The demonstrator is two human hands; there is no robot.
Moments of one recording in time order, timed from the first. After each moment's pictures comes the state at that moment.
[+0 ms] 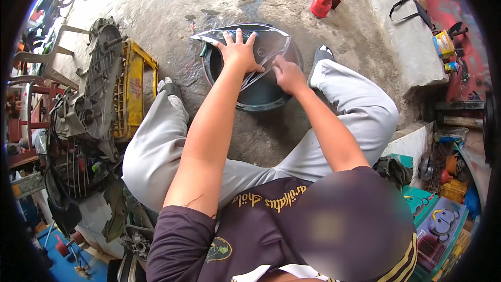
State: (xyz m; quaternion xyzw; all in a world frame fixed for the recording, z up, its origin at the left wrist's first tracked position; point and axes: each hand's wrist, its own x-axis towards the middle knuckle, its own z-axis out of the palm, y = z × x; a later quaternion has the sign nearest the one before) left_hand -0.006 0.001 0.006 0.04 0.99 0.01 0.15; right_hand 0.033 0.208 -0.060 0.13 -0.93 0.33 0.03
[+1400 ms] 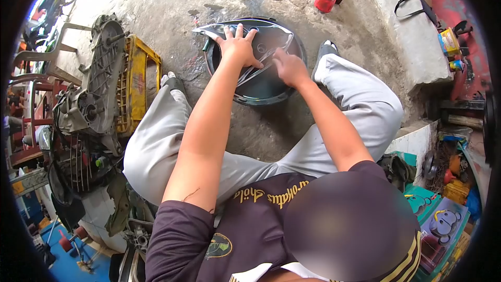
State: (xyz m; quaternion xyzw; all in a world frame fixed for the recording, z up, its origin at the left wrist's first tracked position) left_hand -0.006 -0.009 0.013 0.06 0.98 -0.01 0.18; right_hand 0.028 0.205 -0.061 0.18 -0.93 0.32 0.00
